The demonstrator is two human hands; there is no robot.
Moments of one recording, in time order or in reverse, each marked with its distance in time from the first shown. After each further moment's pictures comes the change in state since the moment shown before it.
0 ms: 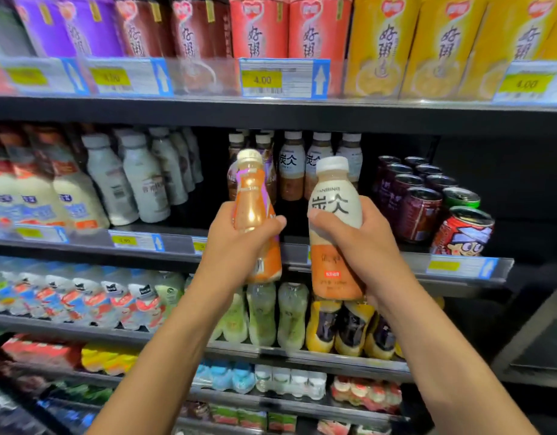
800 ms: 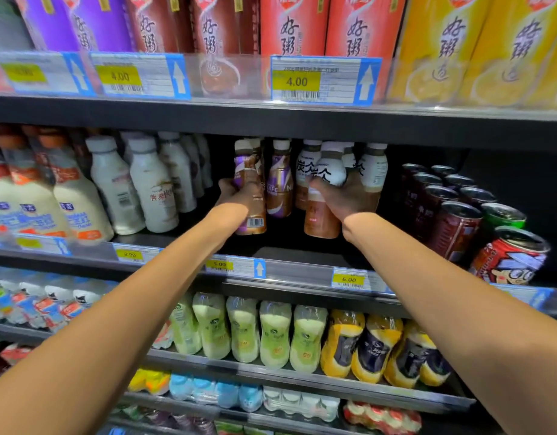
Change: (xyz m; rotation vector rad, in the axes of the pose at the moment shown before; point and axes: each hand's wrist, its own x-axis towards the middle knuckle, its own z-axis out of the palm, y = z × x) left_hand 0.187 -0.047 -0.013 0.050 0.175 -0.224; right_hand 0.162 0.030 0.060 -0.061 0.173 0.054
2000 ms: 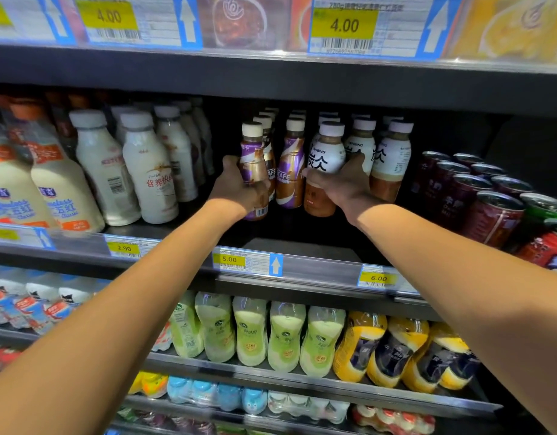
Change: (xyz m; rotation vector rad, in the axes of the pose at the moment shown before) left_hand 0.013 -0.014 -0.021 0.354 -0.128 0.328; right_hand 0.048 0.025 0.040 -0.334 0.036 -0.034
